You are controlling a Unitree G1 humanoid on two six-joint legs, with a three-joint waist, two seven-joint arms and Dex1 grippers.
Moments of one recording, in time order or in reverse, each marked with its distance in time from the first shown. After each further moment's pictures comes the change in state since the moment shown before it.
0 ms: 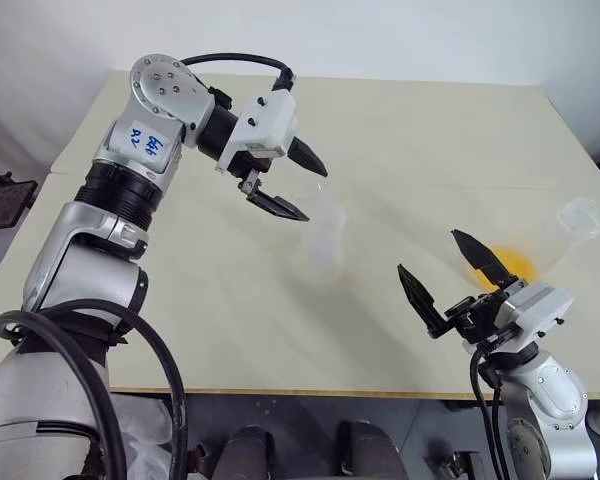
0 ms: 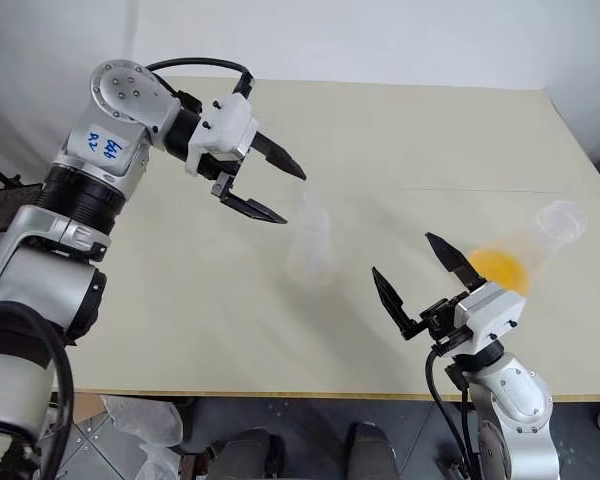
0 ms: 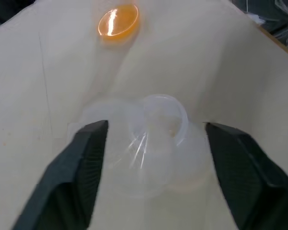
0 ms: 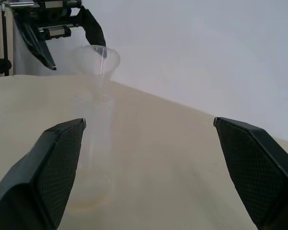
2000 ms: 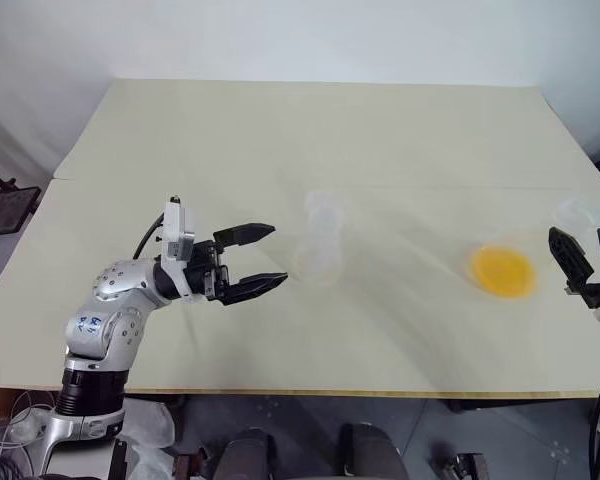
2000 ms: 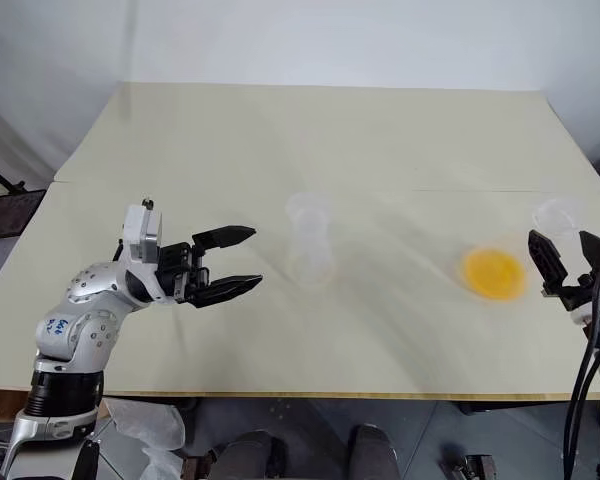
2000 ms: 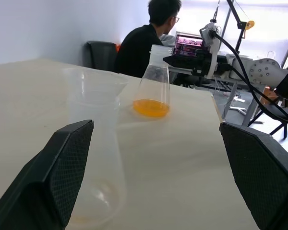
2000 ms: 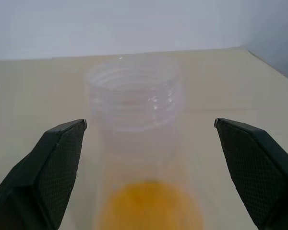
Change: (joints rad) left arm 1.015 -0.074 0.581 -0.877 -0.328 0.502 0.445; right arm -0.193 -0.306 -0.483 0.432 0.378 0.482 -0.055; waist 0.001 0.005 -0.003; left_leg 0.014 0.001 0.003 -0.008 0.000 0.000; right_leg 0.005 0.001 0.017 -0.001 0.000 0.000
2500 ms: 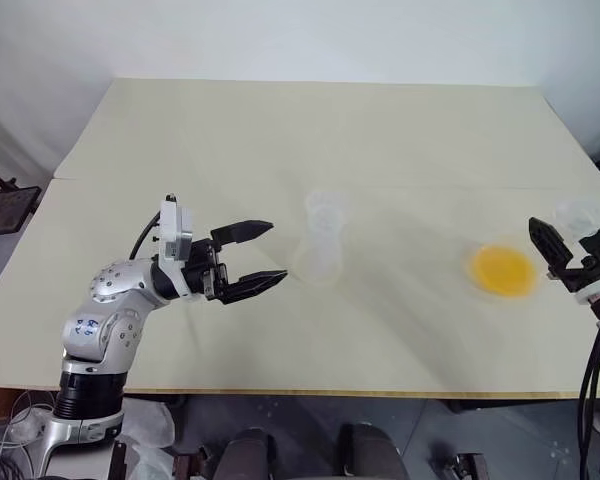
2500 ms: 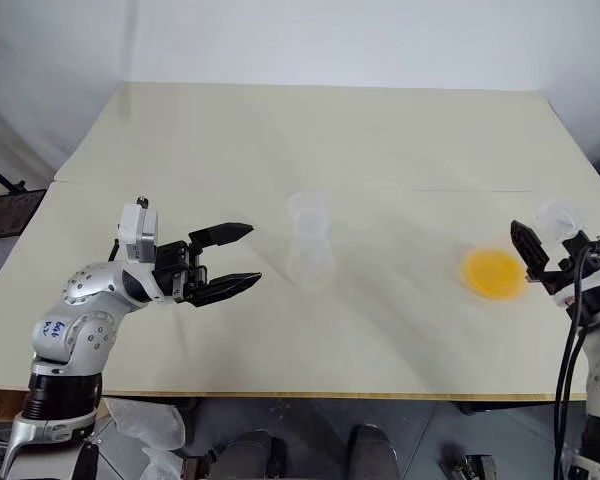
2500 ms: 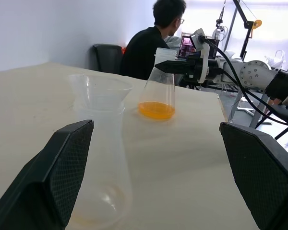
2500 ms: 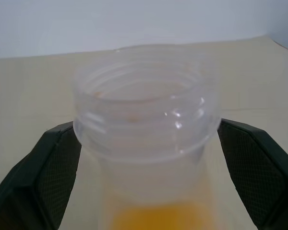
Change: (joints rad) left arm 0.009 -0.003 0.009 -0.026 0.000 -0.006 0.021; right arm -0.145 -0.004 0.053 0.144 -0.065 -0.001 0.057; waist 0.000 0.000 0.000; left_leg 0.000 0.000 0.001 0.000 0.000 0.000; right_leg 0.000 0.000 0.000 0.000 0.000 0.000
